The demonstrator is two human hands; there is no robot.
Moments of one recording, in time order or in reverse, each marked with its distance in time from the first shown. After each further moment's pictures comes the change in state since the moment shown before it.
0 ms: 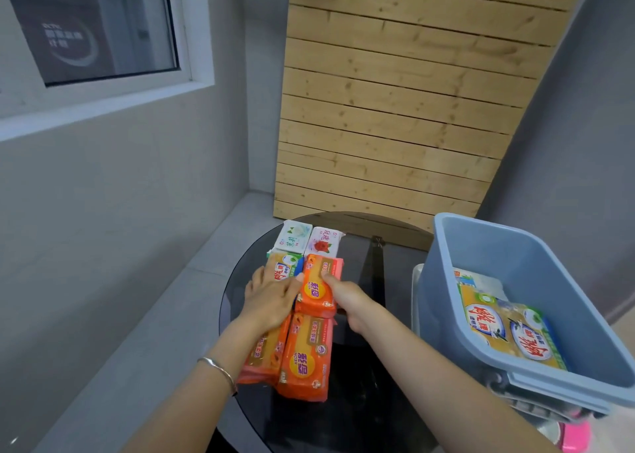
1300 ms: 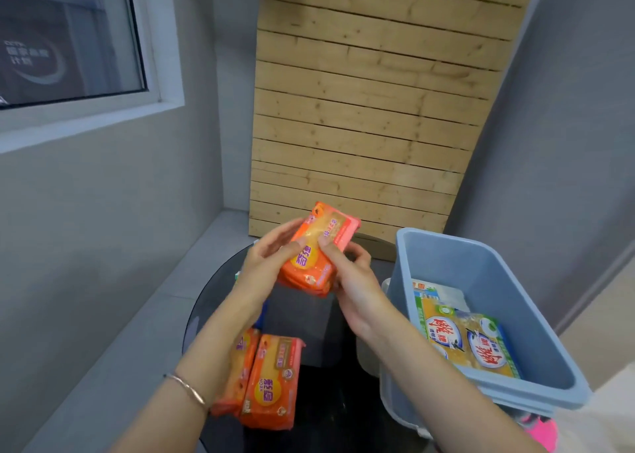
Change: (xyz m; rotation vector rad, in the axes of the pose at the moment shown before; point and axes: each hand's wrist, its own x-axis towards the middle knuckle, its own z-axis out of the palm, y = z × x) left_hand -0.023 0.101 -0.064 -1.183 0.057 0.261; right_hand -0.082 -0.051 -0.046 0.481 -0.089 -0.448
